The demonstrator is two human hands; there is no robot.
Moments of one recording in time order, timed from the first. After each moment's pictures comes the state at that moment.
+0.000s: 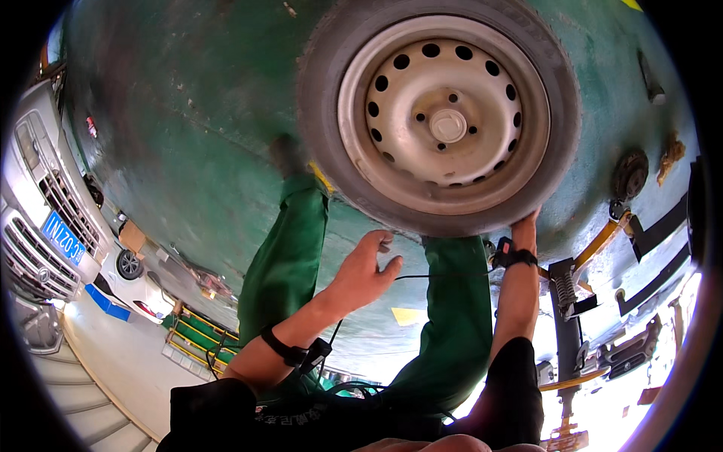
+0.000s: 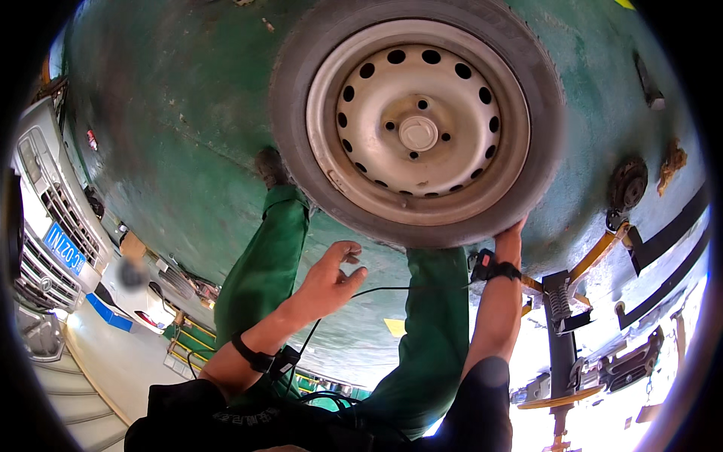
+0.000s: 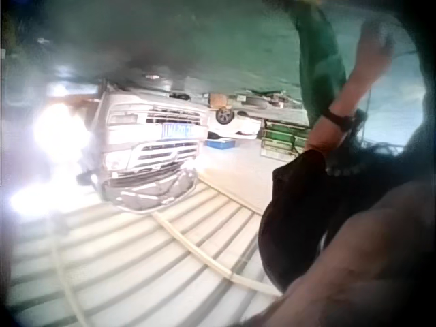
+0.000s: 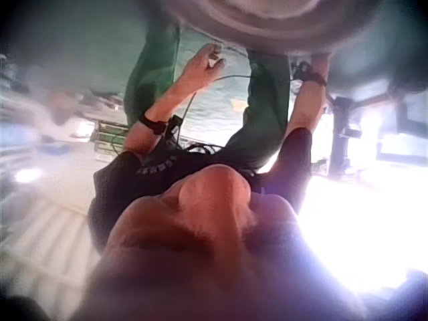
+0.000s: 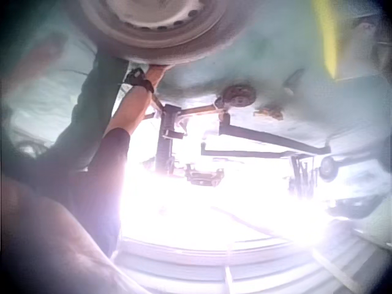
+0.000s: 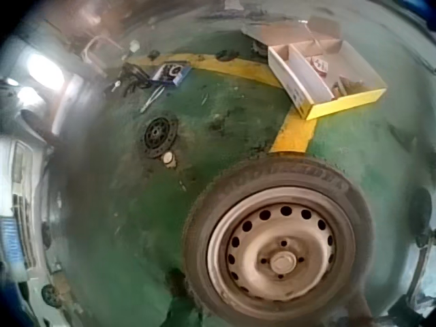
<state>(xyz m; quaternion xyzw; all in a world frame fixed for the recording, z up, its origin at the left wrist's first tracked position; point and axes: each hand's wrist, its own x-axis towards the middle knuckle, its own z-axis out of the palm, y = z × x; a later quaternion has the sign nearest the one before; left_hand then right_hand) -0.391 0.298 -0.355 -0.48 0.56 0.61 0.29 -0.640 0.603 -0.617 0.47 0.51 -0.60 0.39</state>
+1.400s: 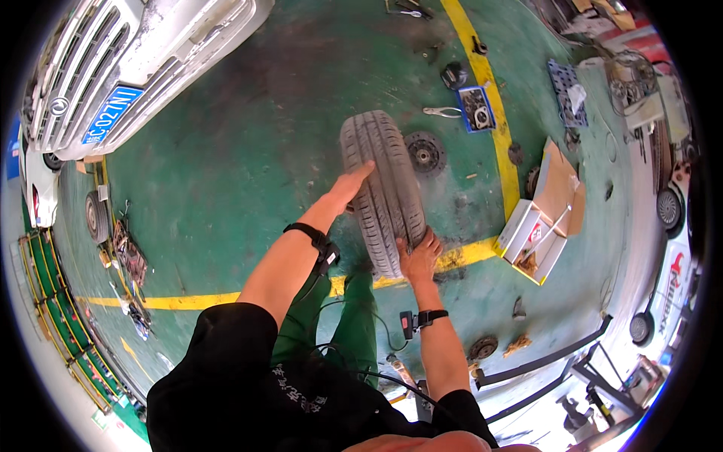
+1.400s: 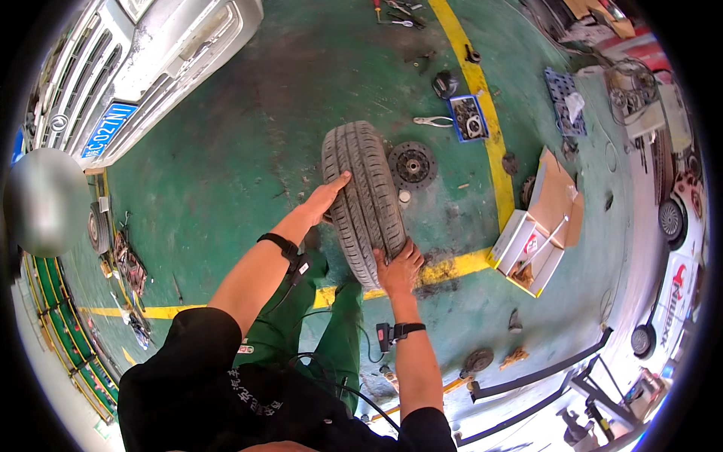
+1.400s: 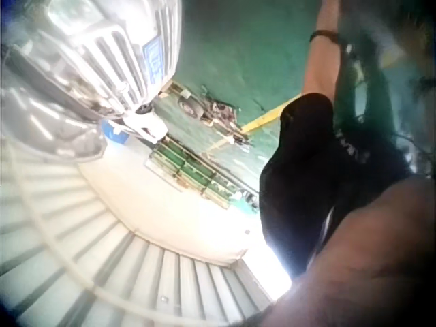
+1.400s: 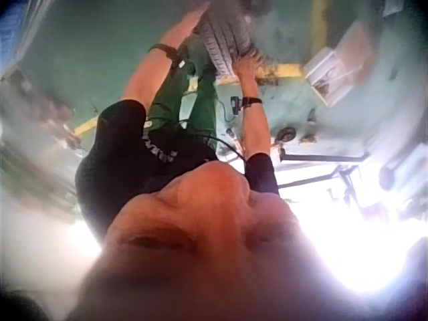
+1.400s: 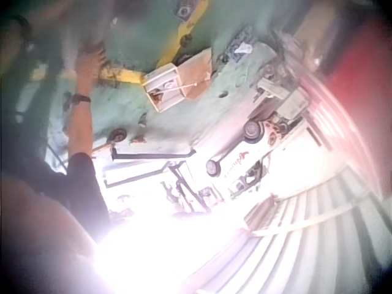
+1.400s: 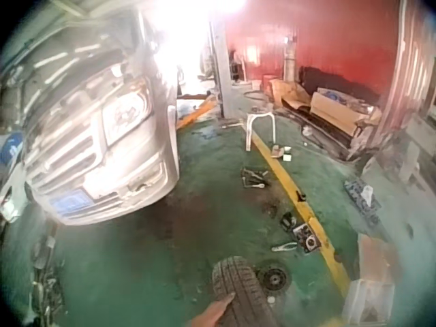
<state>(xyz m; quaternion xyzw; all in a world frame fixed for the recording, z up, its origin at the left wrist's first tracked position) -0.274 -0.275 -0.156 -0.64 0.22 0.73 -0.07 -0.464 -0.073 -0.166 -0.50 0.82 -0.10 0.26</state>
